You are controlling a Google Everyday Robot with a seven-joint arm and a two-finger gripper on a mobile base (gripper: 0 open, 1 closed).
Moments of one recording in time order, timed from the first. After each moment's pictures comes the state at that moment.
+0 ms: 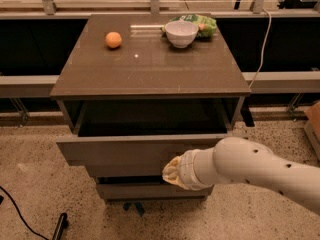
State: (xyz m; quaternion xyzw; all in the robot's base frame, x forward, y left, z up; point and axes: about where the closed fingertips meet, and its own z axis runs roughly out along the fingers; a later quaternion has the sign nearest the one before) arm 0.454 -0.040 0.656 -0.65 0.68 0.09 0.32
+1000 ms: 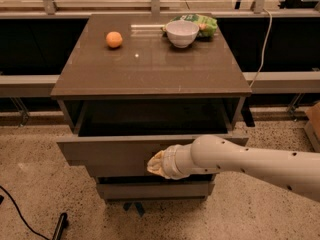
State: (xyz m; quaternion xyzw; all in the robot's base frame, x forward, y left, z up) arm 0.513 0.011 0.594 -0.63 0.68 0.13 0.35
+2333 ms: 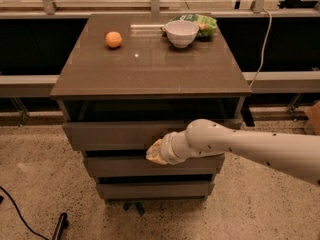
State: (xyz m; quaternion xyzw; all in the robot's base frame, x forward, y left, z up) arm 0.567 0.018 0.580 -0.61 0.70 0.15 0.34
